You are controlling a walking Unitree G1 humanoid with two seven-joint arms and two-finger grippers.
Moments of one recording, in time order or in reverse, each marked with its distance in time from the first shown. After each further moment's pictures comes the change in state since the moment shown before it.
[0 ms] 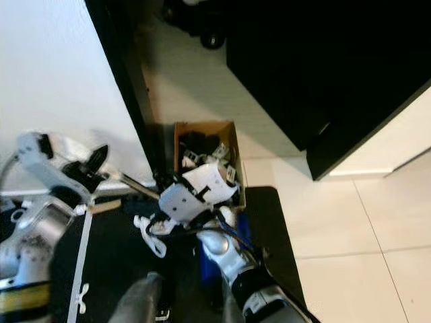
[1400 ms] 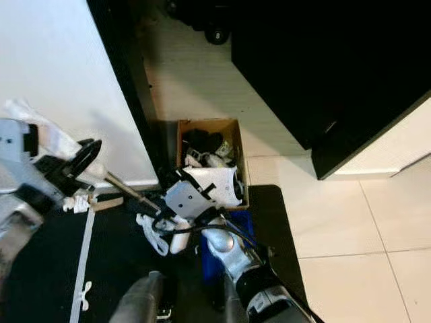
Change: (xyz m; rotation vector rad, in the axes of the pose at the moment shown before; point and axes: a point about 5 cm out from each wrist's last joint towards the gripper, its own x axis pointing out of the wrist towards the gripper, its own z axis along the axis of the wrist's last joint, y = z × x) left arm -0.041 -0.034 0.054 0.347 0.023 -0.255; right arm -0.002 -0.018 0.000 0.001 -0.008 -0.043
